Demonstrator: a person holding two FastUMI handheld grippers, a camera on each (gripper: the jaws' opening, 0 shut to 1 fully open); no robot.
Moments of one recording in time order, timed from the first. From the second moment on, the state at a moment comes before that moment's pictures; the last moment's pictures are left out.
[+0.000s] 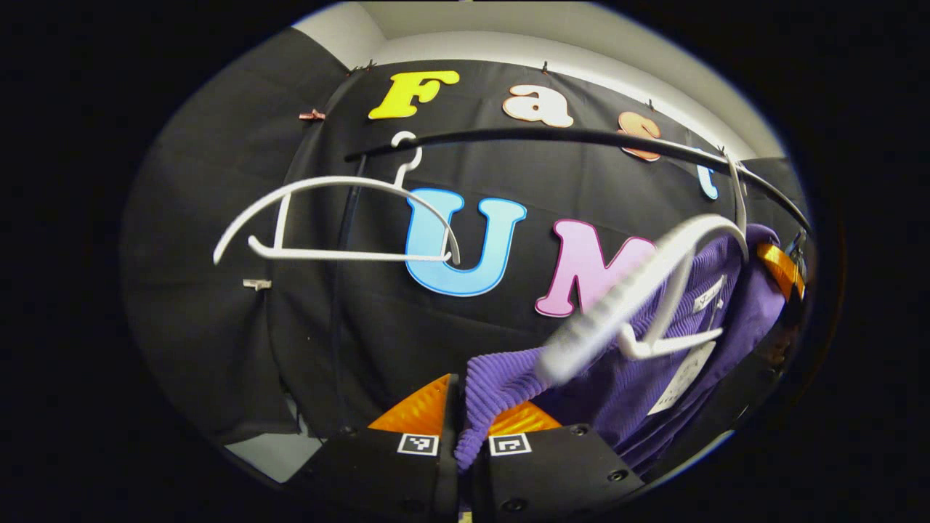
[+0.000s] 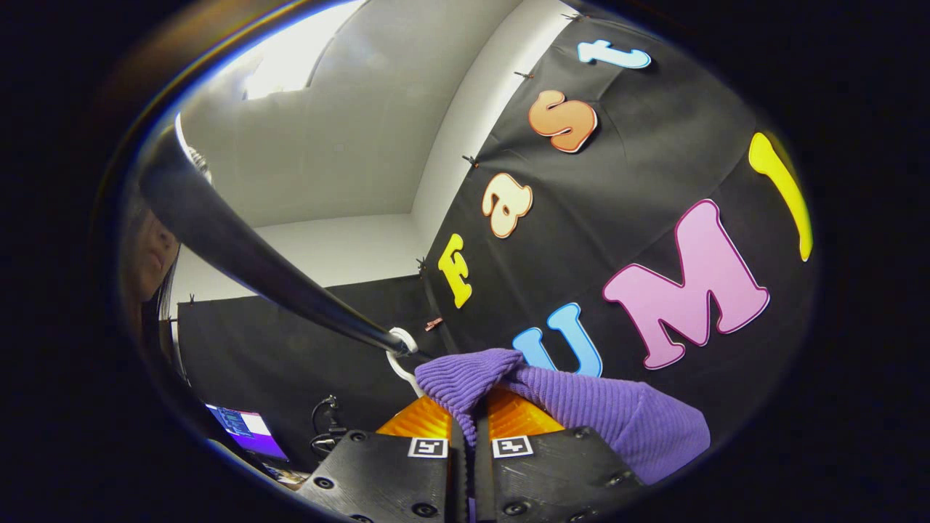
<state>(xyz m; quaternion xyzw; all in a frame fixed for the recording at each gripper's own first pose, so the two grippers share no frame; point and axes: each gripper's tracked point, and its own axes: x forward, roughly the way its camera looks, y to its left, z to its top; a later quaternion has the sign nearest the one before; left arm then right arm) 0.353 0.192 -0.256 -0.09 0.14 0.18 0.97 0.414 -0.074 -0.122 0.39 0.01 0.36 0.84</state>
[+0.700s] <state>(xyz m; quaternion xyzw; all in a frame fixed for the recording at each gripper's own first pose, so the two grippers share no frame) 0.397 0.019 -0.289 -0.07 0.18 0.05 0.98 0.460 -0.216 -0.248 0.34 0.07 0.12 0.93</state>
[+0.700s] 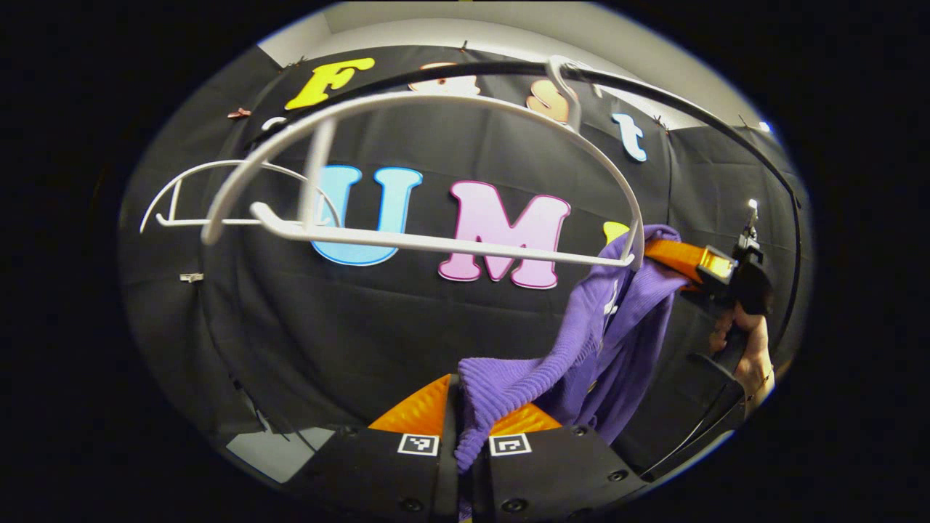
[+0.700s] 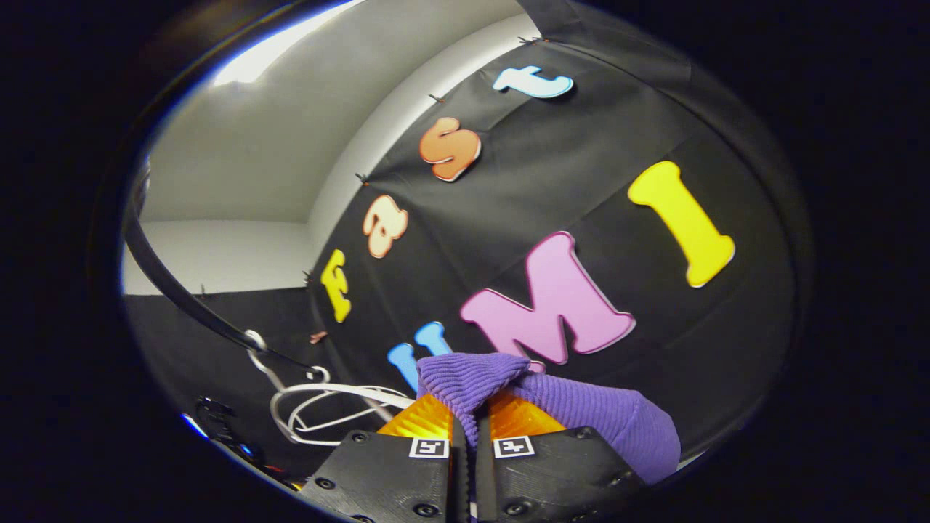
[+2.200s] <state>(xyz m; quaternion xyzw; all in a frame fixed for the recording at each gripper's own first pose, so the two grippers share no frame) 0.278 -0.002 -0.392 -0.09 0.40 0.05 0.91 0.179 0.013 -0.405 0.10 0.47 0.37 0.80</state>
